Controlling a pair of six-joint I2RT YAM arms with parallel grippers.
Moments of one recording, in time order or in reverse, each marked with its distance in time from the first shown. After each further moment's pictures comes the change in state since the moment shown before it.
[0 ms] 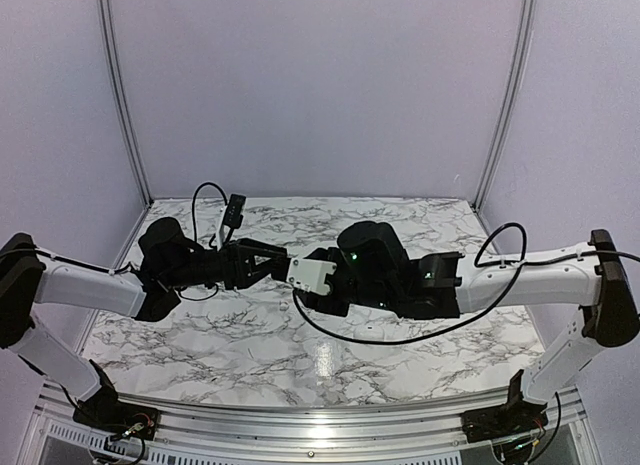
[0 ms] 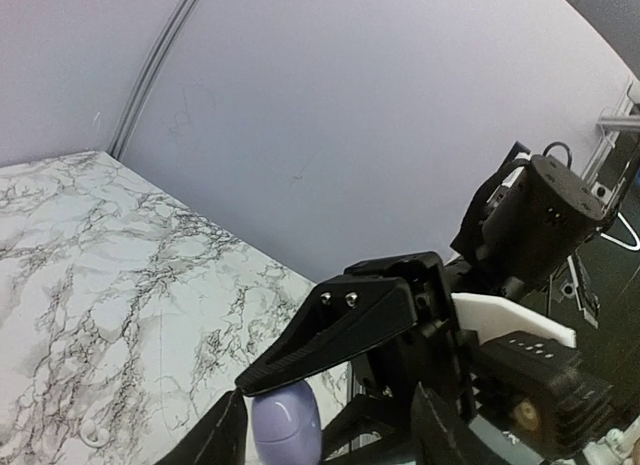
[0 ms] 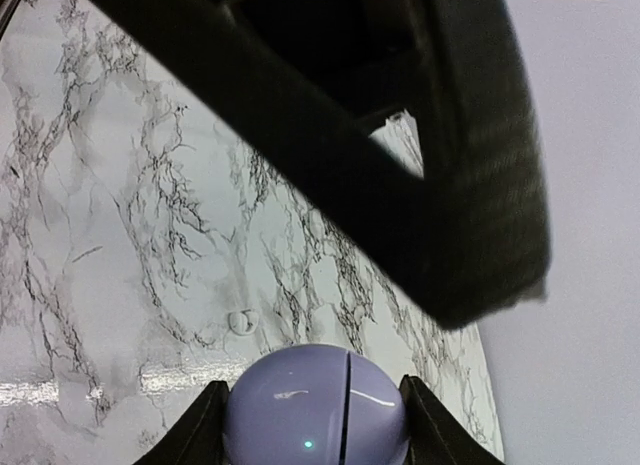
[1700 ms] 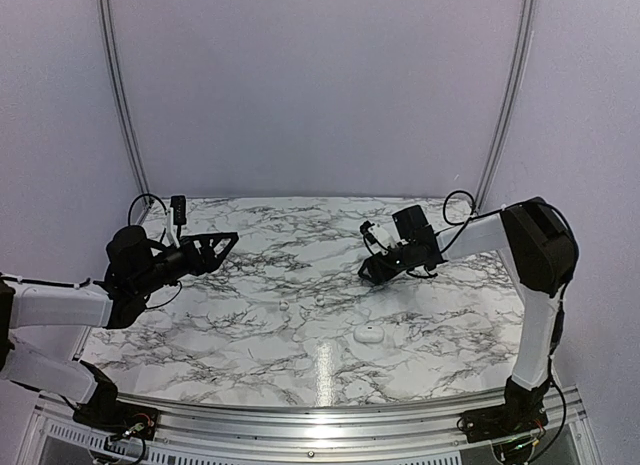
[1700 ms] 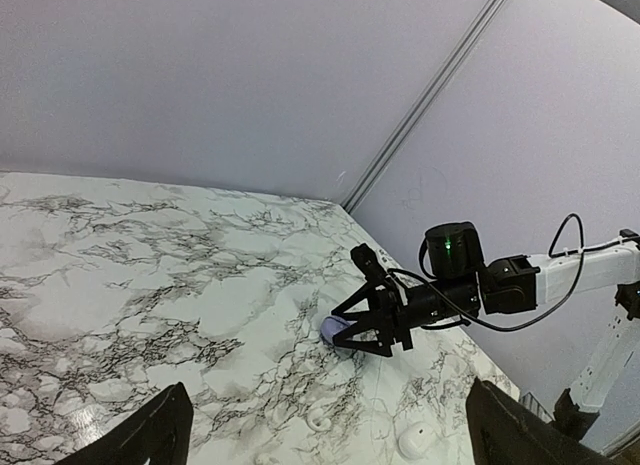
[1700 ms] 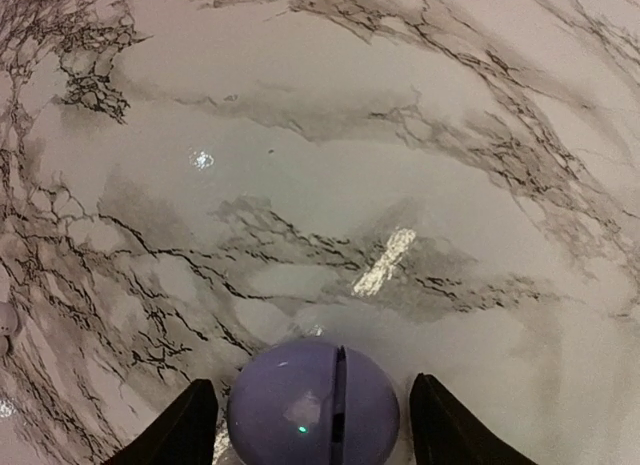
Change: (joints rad) left arm 0.230 -0.222 -0.182 -0.190 -0.387 0.077; right arm -0.716 0.444 0.053 0.012 -0.512 0.499
